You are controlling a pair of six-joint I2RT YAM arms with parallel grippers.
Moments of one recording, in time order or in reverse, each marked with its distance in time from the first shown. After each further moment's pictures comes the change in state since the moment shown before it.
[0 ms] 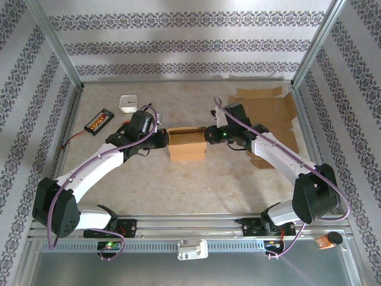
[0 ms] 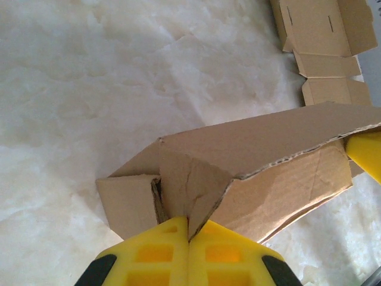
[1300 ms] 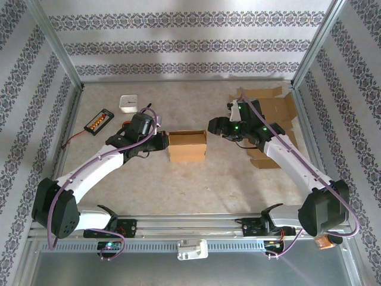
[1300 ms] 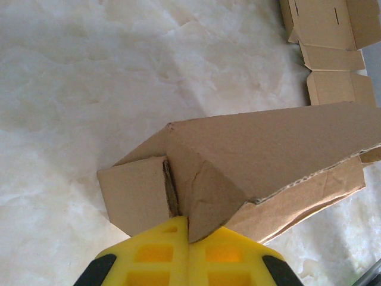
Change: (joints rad) left arm 0.000 -0.008 -0.031 0.008 0.016 -0.018; right arm -0.087 -0.121 0.047 -0.103 -0.087 0.354
